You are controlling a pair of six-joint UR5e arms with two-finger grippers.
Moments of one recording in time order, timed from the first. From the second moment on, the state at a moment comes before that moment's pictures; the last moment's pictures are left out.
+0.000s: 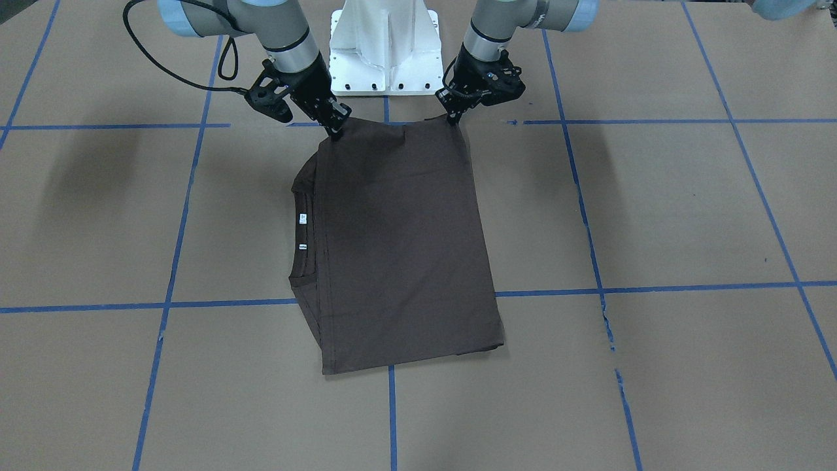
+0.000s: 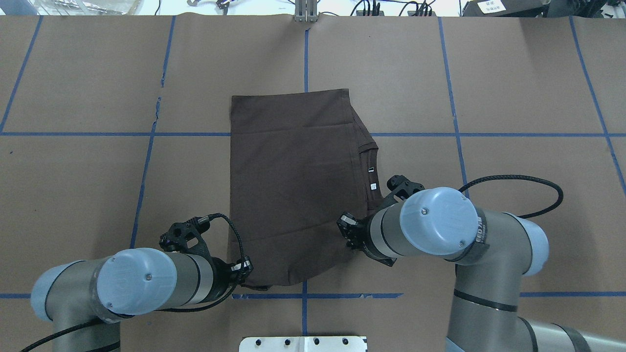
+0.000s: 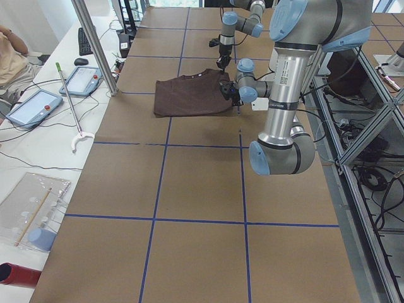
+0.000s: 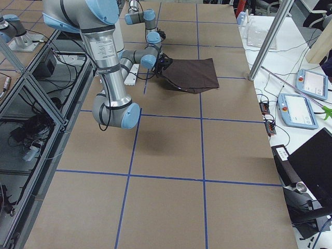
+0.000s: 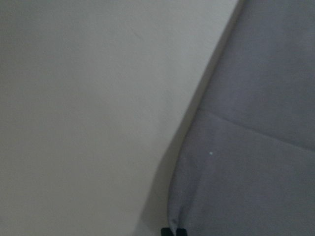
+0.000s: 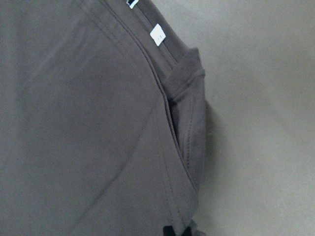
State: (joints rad) left arm -0.21 -1.87 -2.05 -1.84 -1.67 -1.91; right arm 0.33 -1.20 2.04 -1.42 1.77 2.04
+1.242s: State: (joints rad) left arm -0.68 -2.09 -1.77 -1.88 -1.93 -1.60; right arm 0.69 -0.81 1.59 -1.48 1.96 1.94
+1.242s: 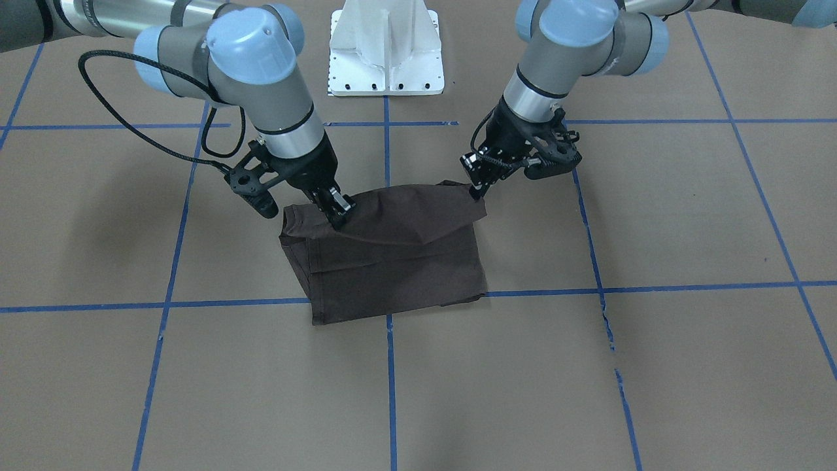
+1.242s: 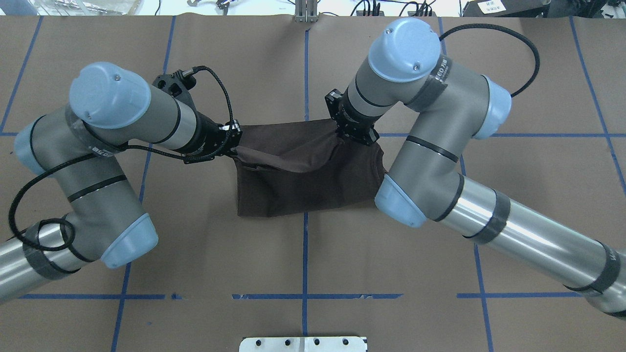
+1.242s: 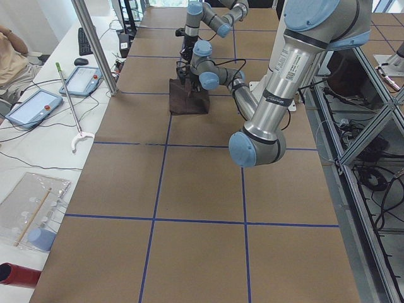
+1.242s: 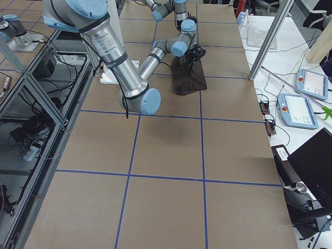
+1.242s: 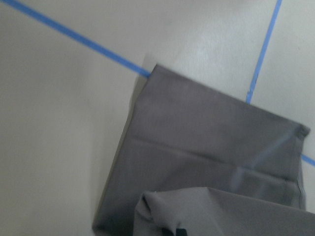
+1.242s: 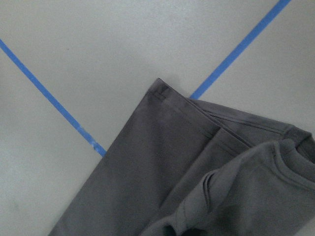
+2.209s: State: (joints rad) left arm -0.89 -2.18 -1.37 -2.23 -1.87 -1.24; right arm 0.98 -0.63 0.95 -1.14 2.11 1.38
